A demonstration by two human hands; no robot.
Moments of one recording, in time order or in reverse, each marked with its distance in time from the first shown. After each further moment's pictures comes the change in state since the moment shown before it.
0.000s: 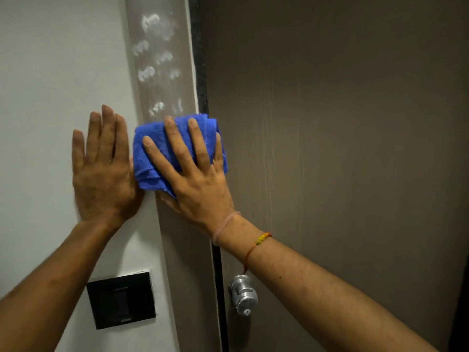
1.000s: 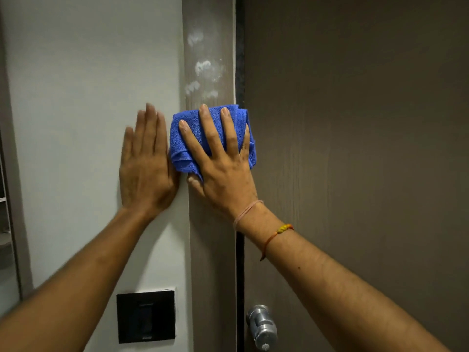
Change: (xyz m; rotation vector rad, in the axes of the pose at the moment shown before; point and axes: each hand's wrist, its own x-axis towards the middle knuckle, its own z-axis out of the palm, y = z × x) left_hand 0.041 0.001 -0.017 -0.083 0.040 -0.033; right_hand 0.060 0.010 -0.007 -0.083 0.015 0.003
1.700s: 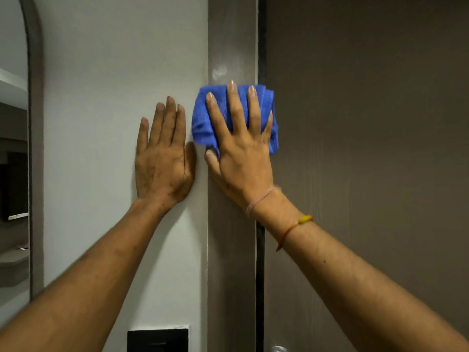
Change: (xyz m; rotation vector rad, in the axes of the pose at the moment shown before) left_hand 0.056 -0.016 -0.003 0.073 -0.006 -0.023; right_hand 0.068 0.010 -0.008 0.085 0.078 0.090
